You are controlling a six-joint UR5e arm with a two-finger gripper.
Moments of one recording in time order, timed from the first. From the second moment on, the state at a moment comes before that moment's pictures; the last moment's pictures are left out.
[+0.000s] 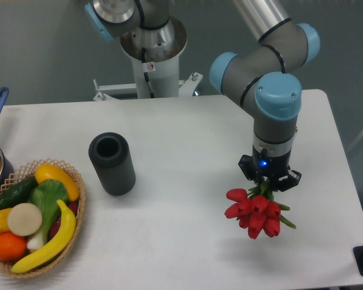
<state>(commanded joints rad) 2.62 -2.00 -1.52 -0.96 1.55 1.11</state>
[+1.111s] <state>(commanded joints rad) 2.56 -1.93 -1.48 -0.92 0.77 0.73</state>
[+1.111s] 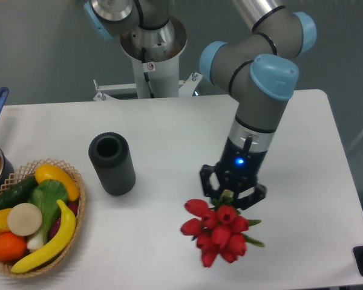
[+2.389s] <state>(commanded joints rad) 2.60 -1.61 -1.93 -0.74 0.21 0.91</state>
